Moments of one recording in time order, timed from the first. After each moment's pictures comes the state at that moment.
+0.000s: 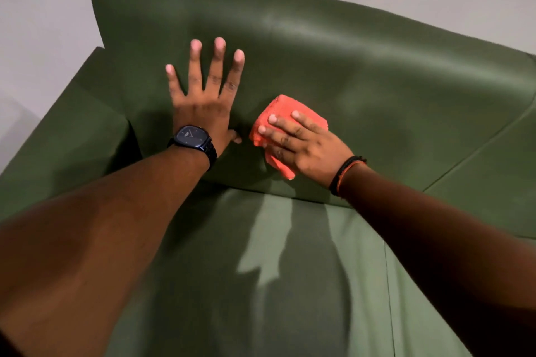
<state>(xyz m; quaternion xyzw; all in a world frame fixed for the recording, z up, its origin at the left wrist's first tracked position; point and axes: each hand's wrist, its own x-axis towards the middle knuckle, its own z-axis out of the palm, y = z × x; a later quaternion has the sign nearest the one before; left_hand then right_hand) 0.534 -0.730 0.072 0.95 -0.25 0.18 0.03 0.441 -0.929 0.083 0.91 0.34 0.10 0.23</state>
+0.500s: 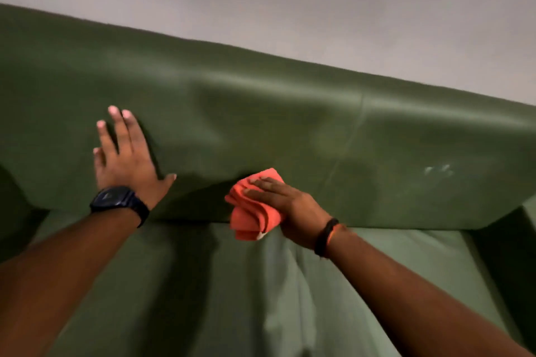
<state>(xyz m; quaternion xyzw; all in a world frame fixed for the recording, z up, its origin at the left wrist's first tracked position) 0.451 -0.823 0.080 0.98 -0.13 0.10 0.13 0.295 -1.060 0.099 0.97 0.14 0.03 -0.19</state>
